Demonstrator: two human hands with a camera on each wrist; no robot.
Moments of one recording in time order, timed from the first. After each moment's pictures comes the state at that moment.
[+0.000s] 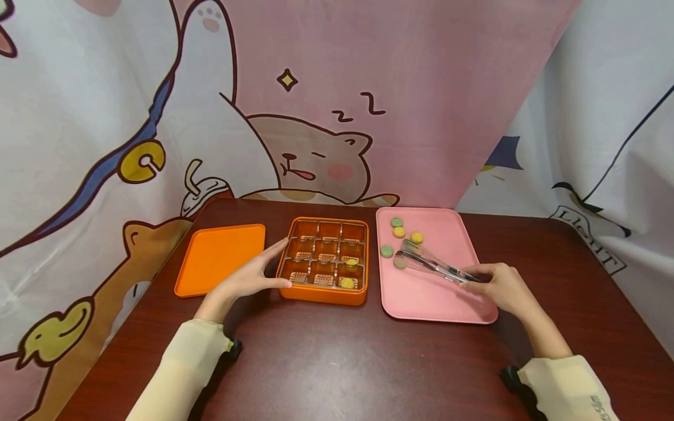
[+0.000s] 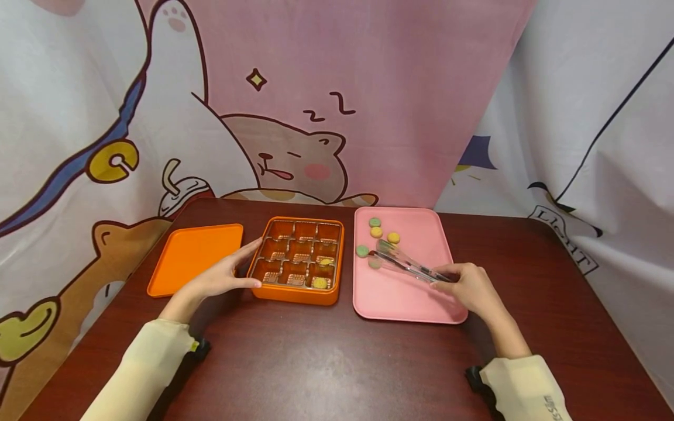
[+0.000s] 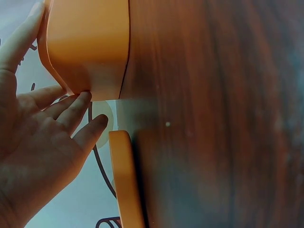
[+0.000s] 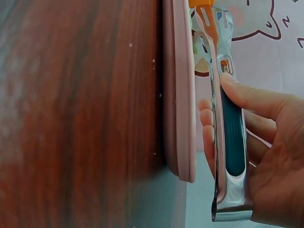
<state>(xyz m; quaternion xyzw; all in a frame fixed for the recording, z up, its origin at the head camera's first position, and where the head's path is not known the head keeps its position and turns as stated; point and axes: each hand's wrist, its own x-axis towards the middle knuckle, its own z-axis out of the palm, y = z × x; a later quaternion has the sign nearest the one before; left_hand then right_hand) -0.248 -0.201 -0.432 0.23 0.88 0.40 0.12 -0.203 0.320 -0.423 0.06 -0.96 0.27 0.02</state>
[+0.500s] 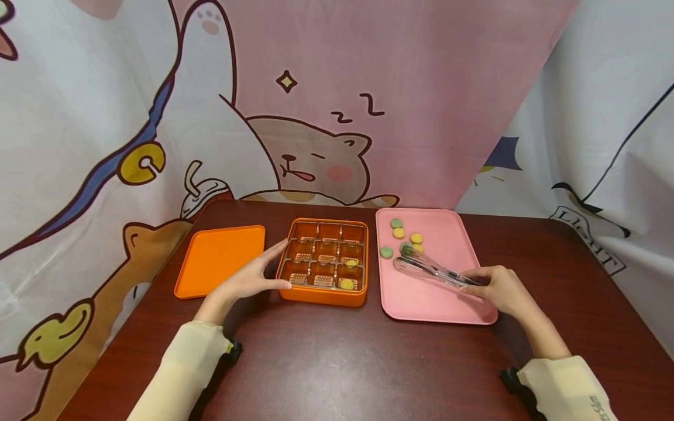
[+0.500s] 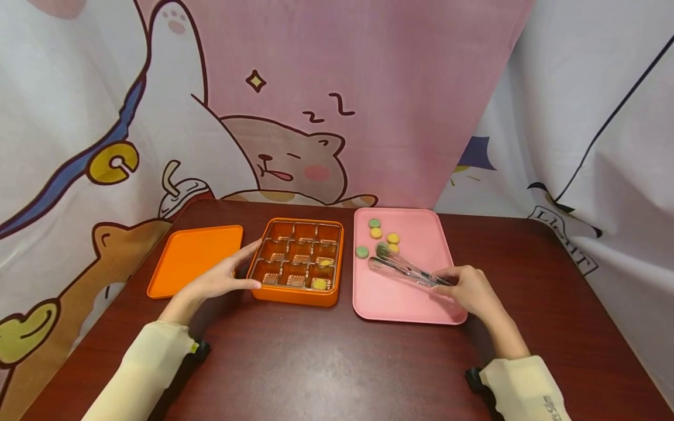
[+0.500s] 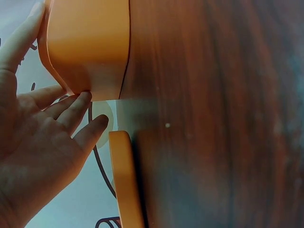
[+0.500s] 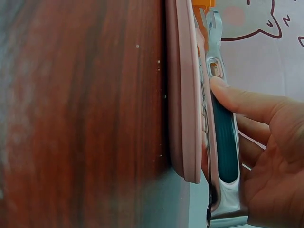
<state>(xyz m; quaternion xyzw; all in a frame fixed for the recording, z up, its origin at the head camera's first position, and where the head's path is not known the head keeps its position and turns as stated) -0.247 -0.200 -0.433 0.22 0.88 0.40 0.12 -0.203 0.321 -0.426 0.06 -0.96 0.26 0.00</state>
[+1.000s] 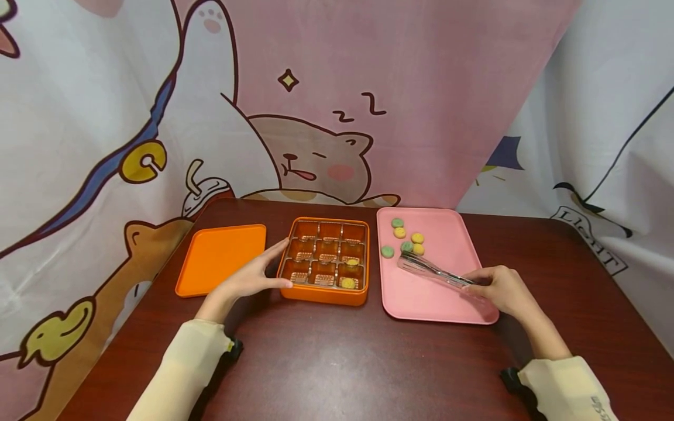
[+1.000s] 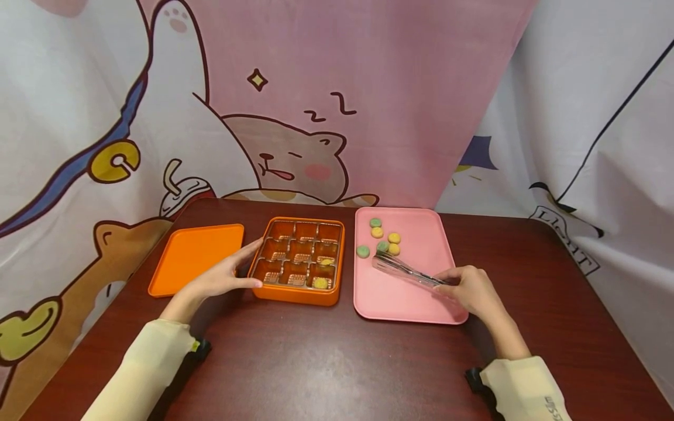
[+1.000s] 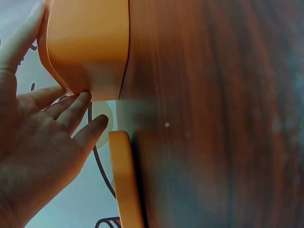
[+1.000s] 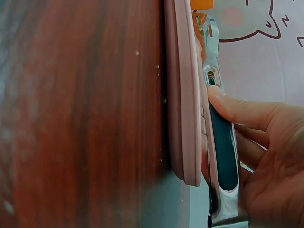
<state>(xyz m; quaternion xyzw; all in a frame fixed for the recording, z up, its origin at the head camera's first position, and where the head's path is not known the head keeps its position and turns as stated) -0.247 -0.199 -0.432 0.22 0.88 0.40 0.13 -0.201 0.320 -0.426 0.05 -0.96 0.26 0.01</state>
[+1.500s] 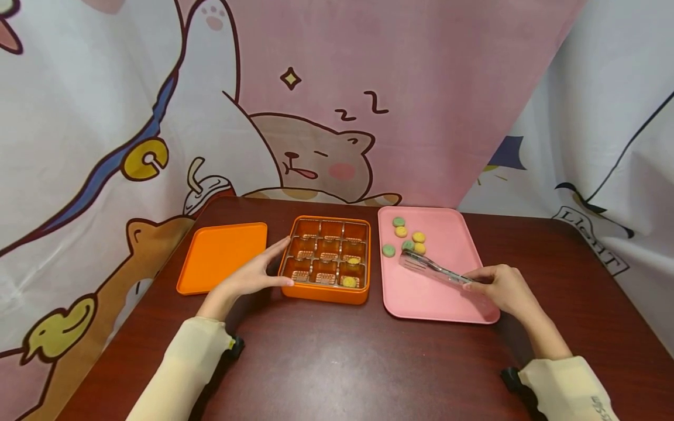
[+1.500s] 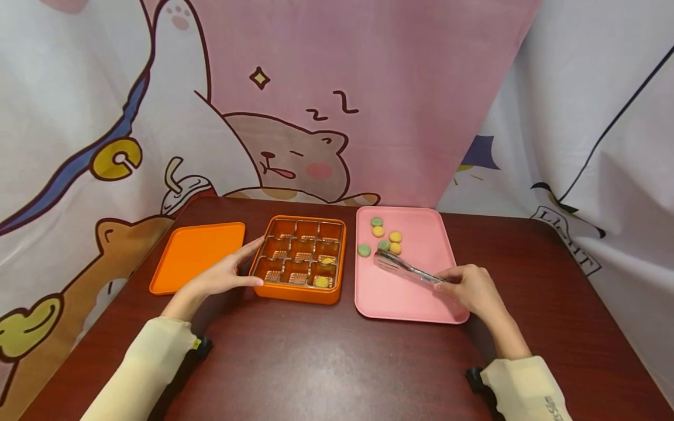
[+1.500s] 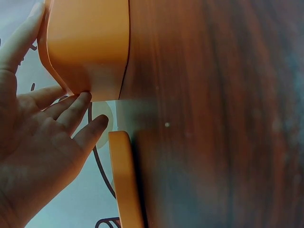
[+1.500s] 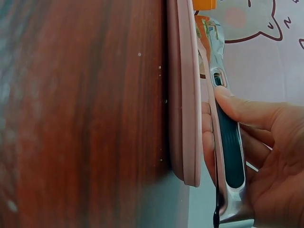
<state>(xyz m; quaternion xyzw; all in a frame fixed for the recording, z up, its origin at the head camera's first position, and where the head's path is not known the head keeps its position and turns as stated) -0.247 -0.200 -0.431 0.23 0.88 0.41 0.13 -0.202 0.319 -0.425 0.04 -0.97 0.25 0.02</state>
